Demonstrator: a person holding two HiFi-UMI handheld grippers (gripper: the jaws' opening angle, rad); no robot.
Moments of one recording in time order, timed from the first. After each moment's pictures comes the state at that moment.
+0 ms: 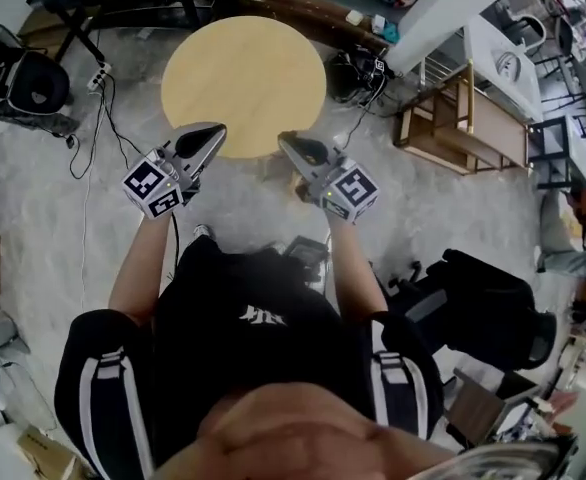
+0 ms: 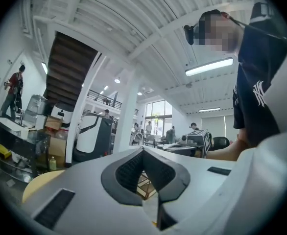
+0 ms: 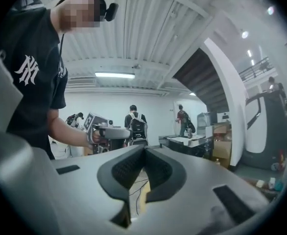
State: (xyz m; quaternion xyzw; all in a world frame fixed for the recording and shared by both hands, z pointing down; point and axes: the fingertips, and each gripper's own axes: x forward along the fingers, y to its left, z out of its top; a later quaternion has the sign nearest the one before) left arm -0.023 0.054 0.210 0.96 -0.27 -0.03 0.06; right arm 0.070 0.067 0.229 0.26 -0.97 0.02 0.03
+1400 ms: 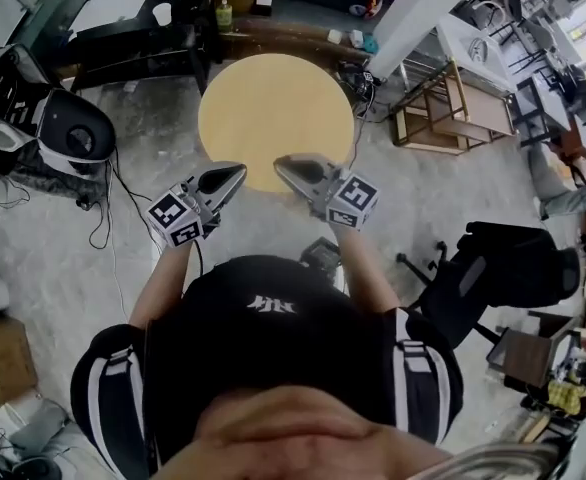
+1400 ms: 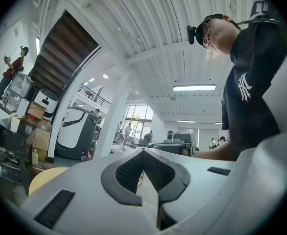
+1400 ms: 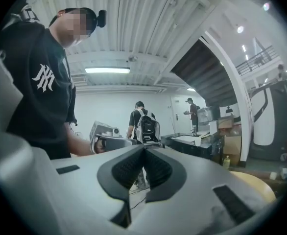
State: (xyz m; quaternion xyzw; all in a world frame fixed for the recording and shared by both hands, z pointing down) left arm -0.219 0.011 0.208 0.99 -0.11 -0.06 0.10; right arm -0.166 0.019 0.209 0.28 -0.96 0.05 0.03
